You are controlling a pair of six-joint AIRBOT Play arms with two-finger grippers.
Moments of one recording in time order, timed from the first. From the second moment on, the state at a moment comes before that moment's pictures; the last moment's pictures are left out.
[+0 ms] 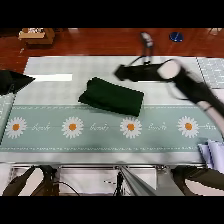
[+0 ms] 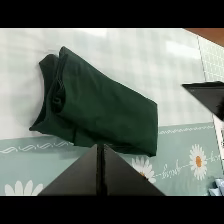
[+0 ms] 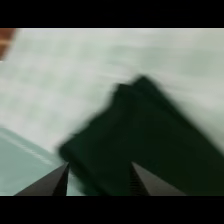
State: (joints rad) left arm 0.49 -0.90 0.99 0.57 -1.34 -1.11; right arm 0.37 -1.37 1.26 -0.98 0.72 1.47
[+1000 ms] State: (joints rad) left arm 0.49 -0.92 0.99 0.57 -1.34 -1.11; right arm 0.15 -1.47 0.81 -0.55 0.66 1.39
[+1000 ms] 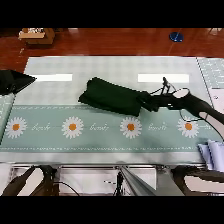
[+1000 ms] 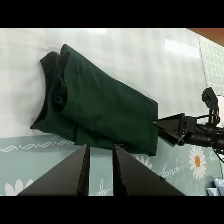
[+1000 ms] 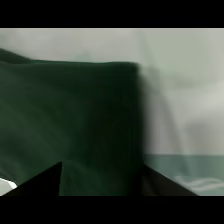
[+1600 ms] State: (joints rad) left arm 0.49 -0.97 0.99 0.57 -1.34 -1.11; right arm 0.00 -1.26 0.99 -0.64 0.90 1.35
